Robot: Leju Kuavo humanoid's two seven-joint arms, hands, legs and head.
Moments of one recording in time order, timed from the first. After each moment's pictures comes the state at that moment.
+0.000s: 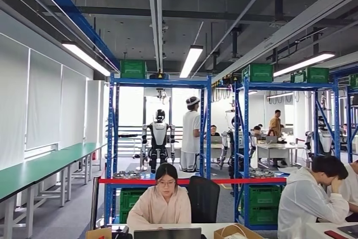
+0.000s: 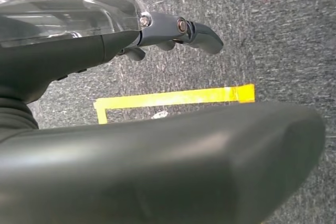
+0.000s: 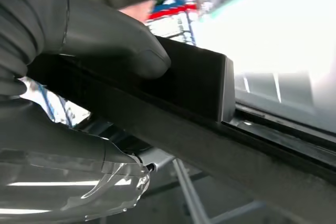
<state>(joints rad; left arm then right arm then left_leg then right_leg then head) -0.13 -0.02 1.28 -0.25 -1.26 -0.04 -0.37 -0.72 0.03 0.57 -1.53 1.11 -0.07 -0.31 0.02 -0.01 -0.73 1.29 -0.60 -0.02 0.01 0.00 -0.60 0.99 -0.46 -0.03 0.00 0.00</state>
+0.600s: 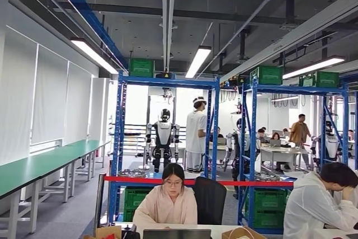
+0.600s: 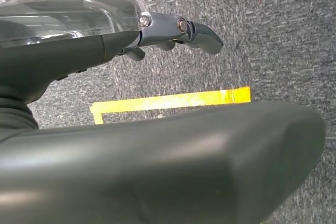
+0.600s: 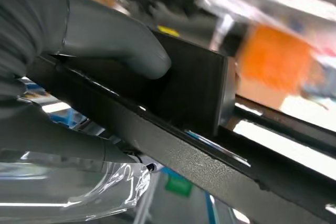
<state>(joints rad) -0.14 -0.03 1.25 -0.25 -1.25 -0.05 -0.38 -0.86 0.14 0.81 -0.92 1.49 -0.14 -0.05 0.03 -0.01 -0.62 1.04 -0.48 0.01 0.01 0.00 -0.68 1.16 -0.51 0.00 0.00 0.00</state>
